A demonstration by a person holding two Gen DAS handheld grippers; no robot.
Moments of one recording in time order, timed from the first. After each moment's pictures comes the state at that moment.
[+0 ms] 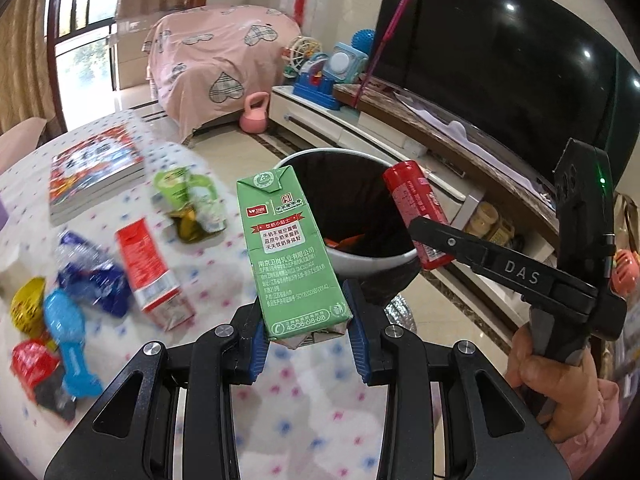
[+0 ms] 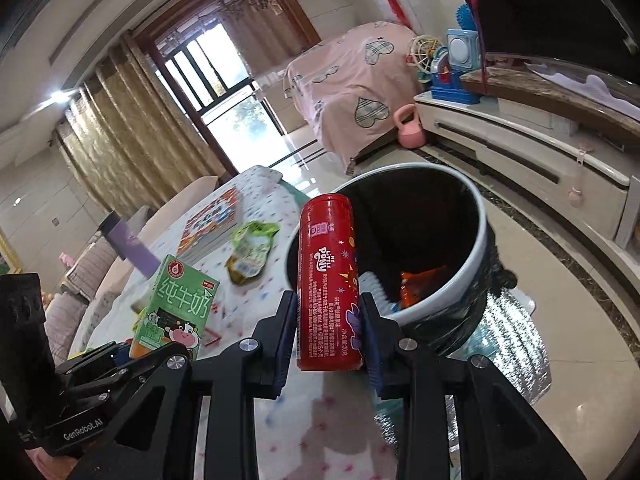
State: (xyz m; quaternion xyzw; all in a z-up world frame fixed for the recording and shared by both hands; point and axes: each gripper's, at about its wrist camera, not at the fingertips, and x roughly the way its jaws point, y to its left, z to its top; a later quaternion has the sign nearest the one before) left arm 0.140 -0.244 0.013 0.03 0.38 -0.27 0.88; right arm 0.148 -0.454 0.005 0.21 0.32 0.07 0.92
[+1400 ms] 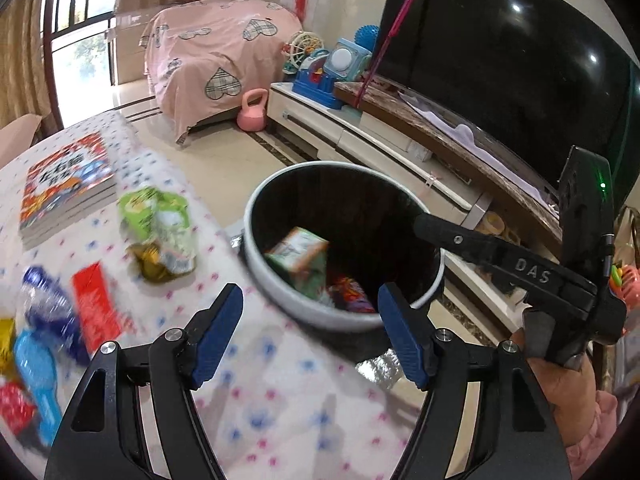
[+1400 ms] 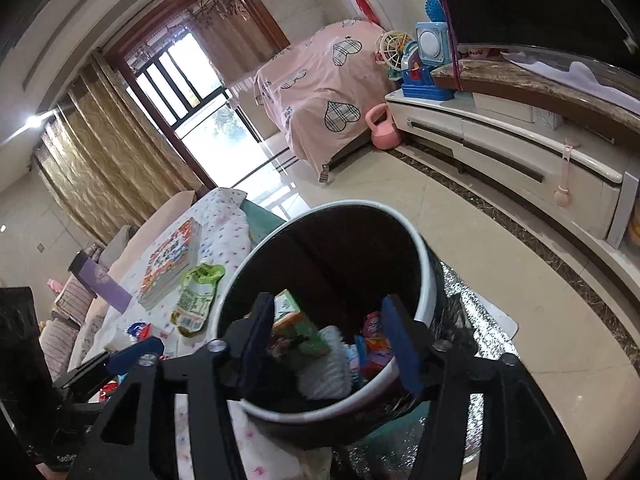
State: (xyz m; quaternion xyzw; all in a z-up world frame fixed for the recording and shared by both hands) left arm 0.176 -0.274 0.010 0.01 0.39 -0.26 0.88; right arm 0.188 -0.509 -0.002 0.23 0.32 0.04 0.92
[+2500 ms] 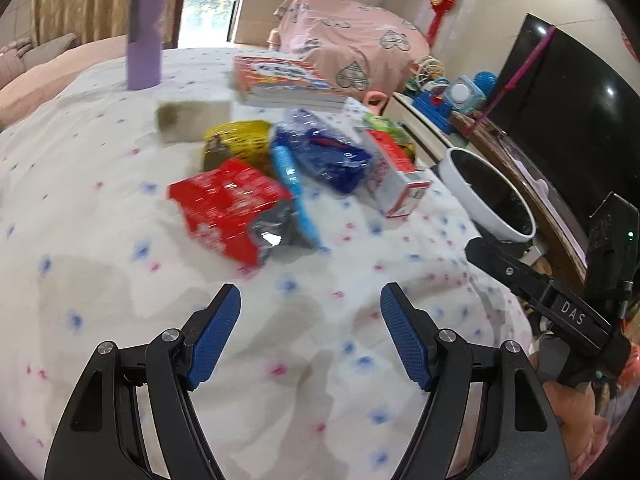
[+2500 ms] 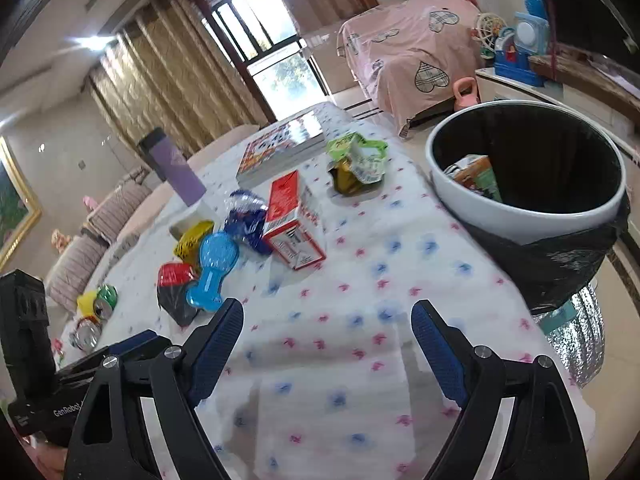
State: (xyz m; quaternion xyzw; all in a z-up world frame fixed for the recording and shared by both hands) left arm 0.079 -0.056 -0.037 -0.10 0.41 -0.09 0.90; right arm 0.133 -0.315 -0.029 0.15 0.36 0.15 0.91
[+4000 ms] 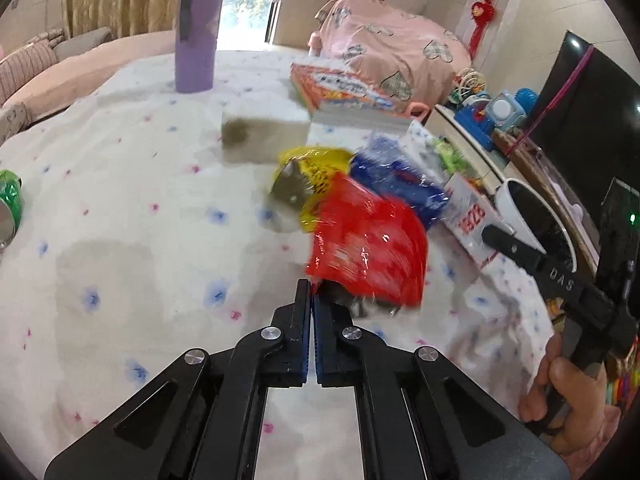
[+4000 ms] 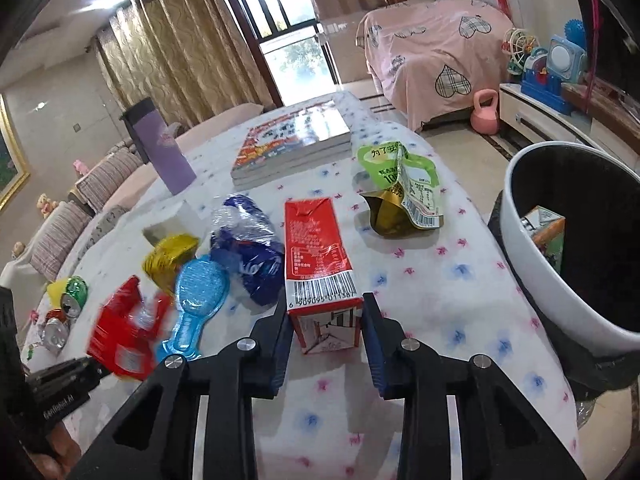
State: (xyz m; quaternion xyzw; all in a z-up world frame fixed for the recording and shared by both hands) left arm 0.110 -0.019 -0.031 -0.11 0.41 -0.04 0.90; right arm 0.203 -0.277 -0.030 0.09 0.37 0.16 0.91
